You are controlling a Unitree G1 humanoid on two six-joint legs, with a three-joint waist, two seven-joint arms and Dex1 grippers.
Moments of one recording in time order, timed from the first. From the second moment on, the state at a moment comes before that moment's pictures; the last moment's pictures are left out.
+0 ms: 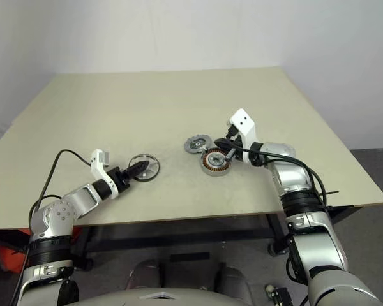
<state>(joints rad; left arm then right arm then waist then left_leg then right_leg) -0.24 0.25 0.35 0.04 -0.76 0.94 -0.41 -0.61 -0.45 0.09 0.38 0.15 0.29 0.89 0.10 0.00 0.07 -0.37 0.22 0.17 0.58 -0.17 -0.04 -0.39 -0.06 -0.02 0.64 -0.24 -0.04</state>
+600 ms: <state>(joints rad) -0.20 0.22 0.38 0.02 -0.84 0.98 -0.40 -0.63 -0.45 0.09 0.40 0.14 0.29 0.84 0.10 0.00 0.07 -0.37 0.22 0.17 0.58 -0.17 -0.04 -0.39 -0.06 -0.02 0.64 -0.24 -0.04</state>
